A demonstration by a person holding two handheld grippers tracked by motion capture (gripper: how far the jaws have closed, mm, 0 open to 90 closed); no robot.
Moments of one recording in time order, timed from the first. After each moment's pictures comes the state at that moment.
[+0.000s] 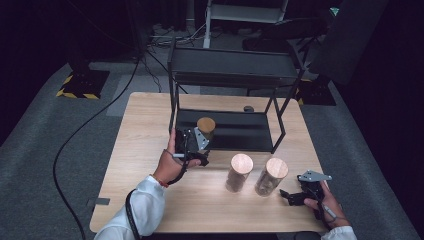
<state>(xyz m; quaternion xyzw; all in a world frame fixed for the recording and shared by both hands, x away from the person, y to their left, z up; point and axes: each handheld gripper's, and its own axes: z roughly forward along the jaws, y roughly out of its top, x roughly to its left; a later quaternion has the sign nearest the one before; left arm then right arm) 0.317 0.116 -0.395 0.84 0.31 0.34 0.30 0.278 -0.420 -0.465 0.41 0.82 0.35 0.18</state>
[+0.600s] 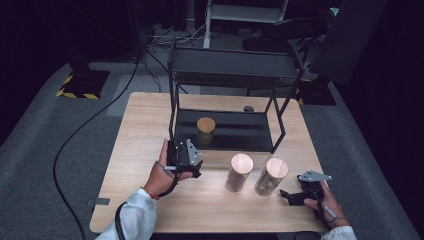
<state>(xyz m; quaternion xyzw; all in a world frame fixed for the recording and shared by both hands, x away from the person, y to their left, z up) 0.288 0.136 -0.414 0.84 0.30 0.34 0.30 0.278 -0.419 -0.465 0.41 0.82 0.35 0.18</state>
